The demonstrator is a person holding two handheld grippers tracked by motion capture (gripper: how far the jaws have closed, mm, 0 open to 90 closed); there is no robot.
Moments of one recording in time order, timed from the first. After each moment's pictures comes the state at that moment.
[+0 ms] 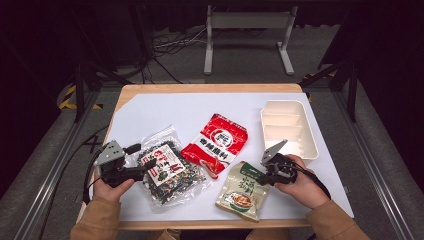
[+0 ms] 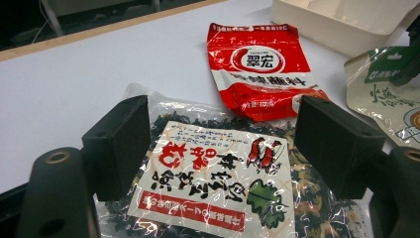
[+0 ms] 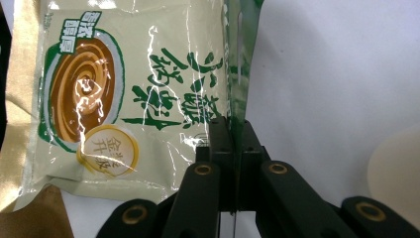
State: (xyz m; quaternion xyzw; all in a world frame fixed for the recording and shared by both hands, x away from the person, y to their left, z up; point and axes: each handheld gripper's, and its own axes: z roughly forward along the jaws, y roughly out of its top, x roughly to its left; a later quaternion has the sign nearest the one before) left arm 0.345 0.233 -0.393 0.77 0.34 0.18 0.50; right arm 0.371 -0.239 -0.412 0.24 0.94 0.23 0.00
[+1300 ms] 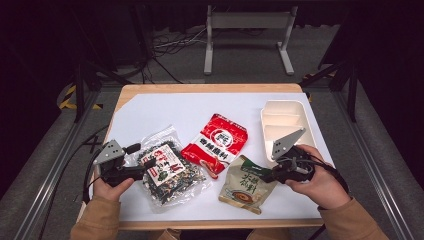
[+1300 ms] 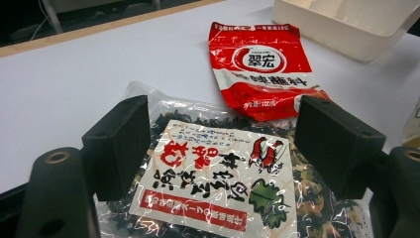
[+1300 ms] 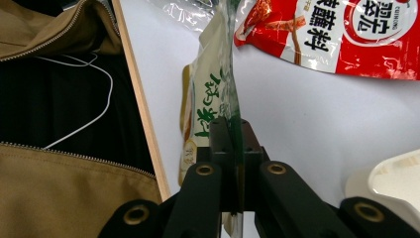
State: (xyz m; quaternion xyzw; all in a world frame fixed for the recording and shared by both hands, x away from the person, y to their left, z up) left arm 0.348 0.235 -0.393 0.77 0.34 0.18 0.50; right arm 0.338 -0.237 -0.318 0.18 0.94 0.28 0.00
